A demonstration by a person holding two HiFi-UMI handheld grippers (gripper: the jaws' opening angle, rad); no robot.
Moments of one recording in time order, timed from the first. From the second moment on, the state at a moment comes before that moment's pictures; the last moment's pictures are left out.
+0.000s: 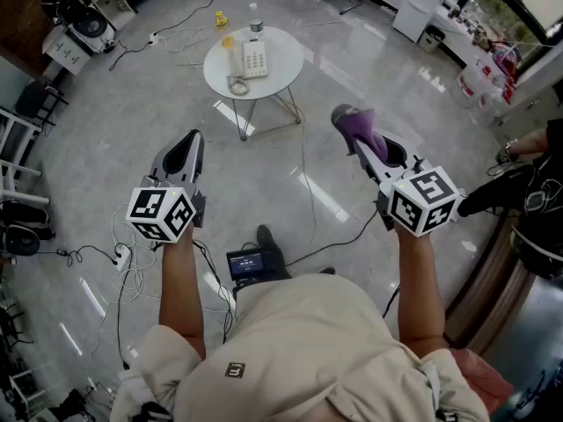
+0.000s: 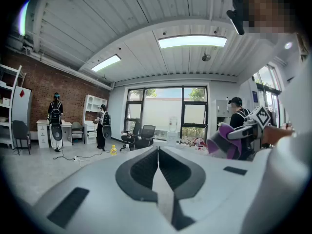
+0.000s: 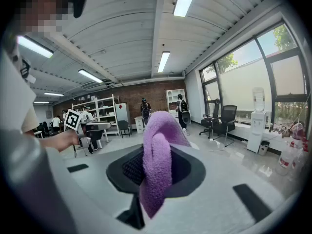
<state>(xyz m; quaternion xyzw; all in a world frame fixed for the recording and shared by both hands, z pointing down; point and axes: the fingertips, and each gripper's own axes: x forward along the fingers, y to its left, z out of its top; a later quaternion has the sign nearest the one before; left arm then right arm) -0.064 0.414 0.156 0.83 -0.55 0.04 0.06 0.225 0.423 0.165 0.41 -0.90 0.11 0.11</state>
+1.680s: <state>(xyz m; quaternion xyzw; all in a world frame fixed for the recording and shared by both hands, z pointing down) -0.213 0.241 0.222 0.83 -0.54 0.04 0.12 0.076 0.204 0.182 0.41 -0.89 0.14 0.12</state>
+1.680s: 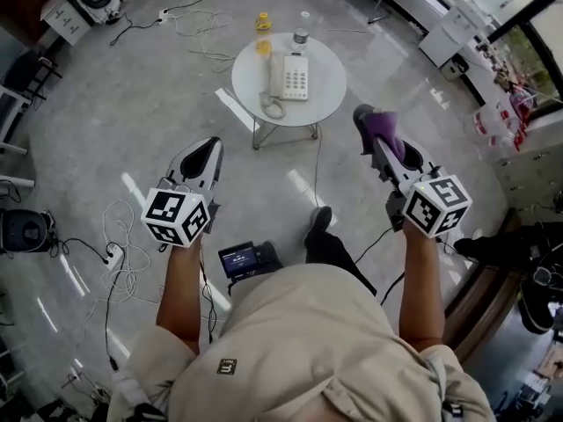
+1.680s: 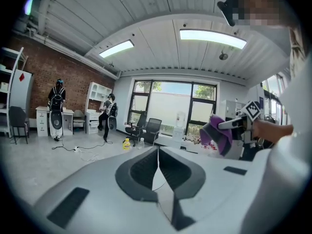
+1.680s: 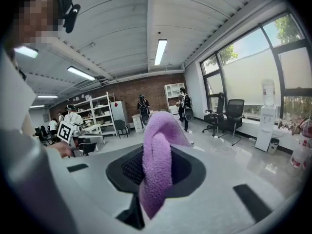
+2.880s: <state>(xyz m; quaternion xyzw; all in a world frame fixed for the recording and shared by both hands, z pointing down) -0.134 0.072 0.190 0.75 -0.65 0.07 0.09 0.099 -0.049 0.195 0.27 -0.95 0.16 0.08</state>
